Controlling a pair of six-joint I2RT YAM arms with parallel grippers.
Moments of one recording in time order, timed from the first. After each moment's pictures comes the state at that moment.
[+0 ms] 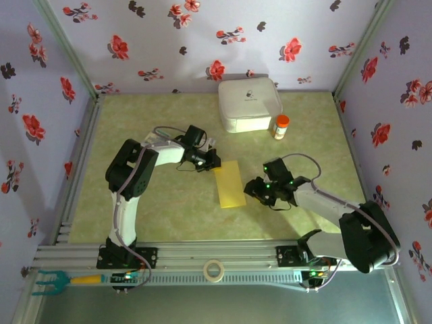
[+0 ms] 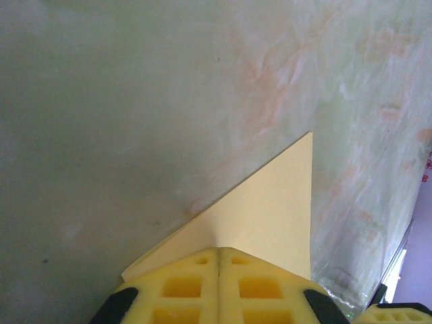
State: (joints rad) left arm -0.57 2.09 1.26 -0.18 0.61 -0.67; right arm 0.52 1.25 0.52 -0.31 -0.37 0.98
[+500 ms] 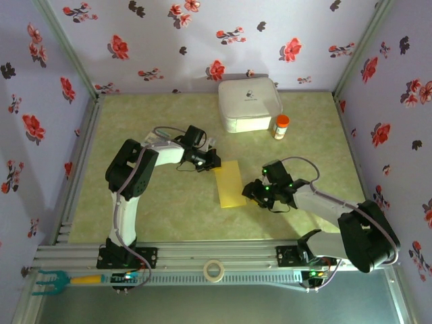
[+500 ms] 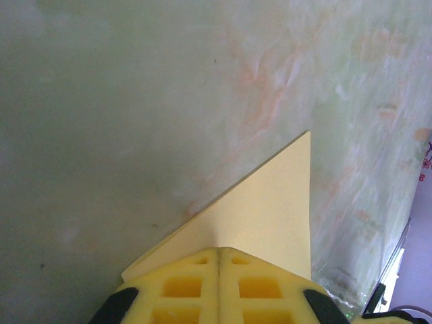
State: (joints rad) left arm -0.57 2.09 1.25 -0.16 0.62 -0.67; right arm 0.53 1.25 0.49 -0.26 -0.42 1.01
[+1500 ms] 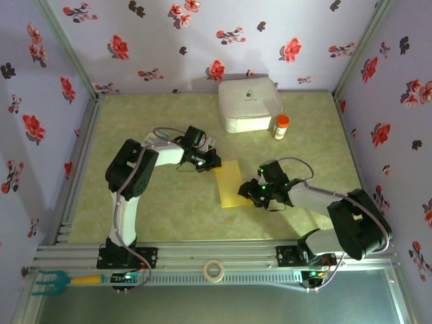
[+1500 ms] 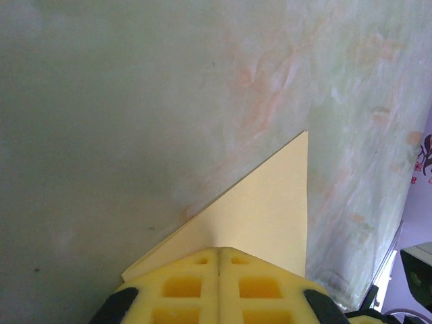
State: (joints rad) left arm -0.57 2.09 1.24 -0.13 0.63 -0.70; right arm 0.54 1.36 0.49 -0.11 -0.48 1.03
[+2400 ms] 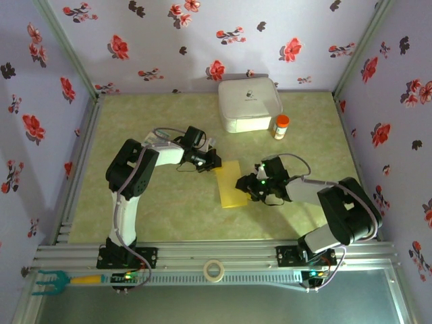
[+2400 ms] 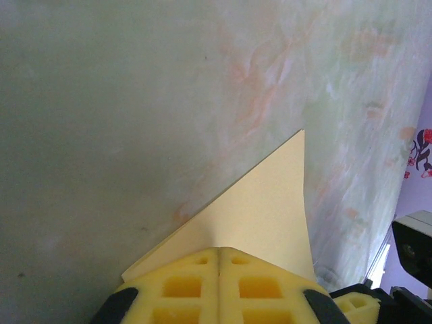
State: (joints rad) left arm -0.57 2.10 1.24 -0.12 0.66 -0.70; right arm 0.46 1.49 0.50 0.06 -0.62 0.98
